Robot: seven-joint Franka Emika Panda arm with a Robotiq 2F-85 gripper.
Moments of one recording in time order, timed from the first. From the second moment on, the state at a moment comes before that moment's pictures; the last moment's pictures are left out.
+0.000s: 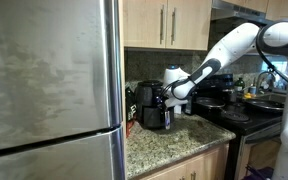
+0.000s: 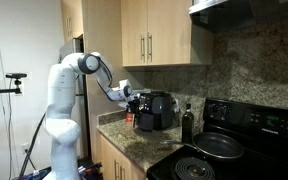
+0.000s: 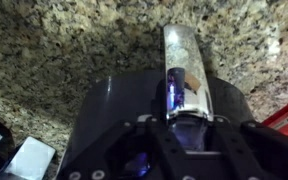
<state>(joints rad) 0.22 0.11 0.18 -2.19 -0.40 2.57 0.69</state>
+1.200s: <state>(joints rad) 0.29 0.28 0.06 -2.02 -0.51 2.65 0.74</state>
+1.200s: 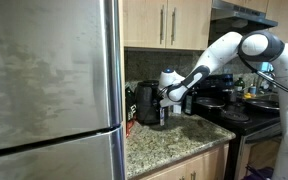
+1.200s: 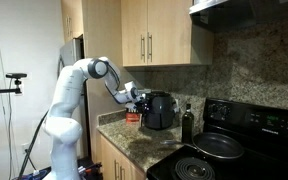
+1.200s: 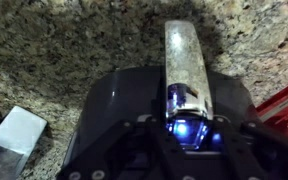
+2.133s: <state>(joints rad) 0.41 0.28 -0.06 -2.05 -0.90 2.70 1.01</state>
